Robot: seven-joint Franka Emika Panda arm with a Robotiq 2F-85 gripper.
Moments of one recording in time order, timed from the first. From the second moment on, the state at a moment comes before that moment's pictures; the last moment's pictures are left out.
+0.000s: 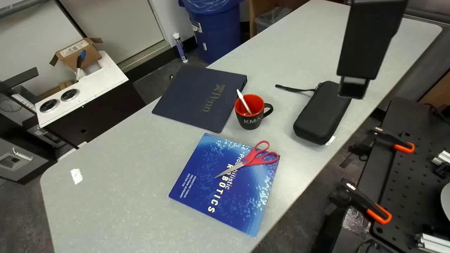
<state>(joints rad) 0.10 -0.60 0.17 -2.52 0.06 1.79 0.13</state>
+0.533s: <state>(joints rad) 0.05 -0.55 0.16 -2.53 0.01 1.94 0.20</state>
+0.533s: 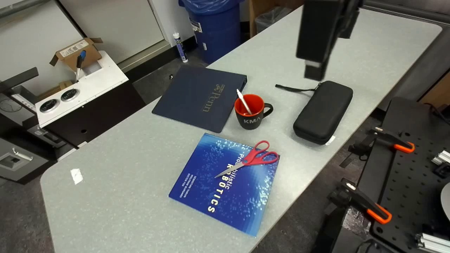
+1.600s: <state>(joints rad) -0.09 -0.21 0.11 -2.47 -0.10 2.30 0.36</state>
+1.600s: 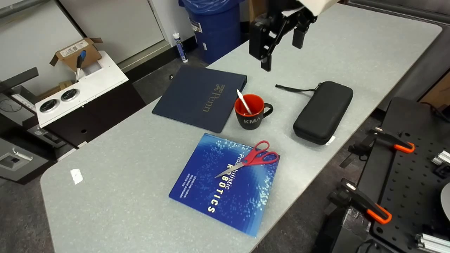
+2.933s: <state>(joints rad) 0.04 0.35 -0.04 -2.15 -0.16 2.56 0.54</state>
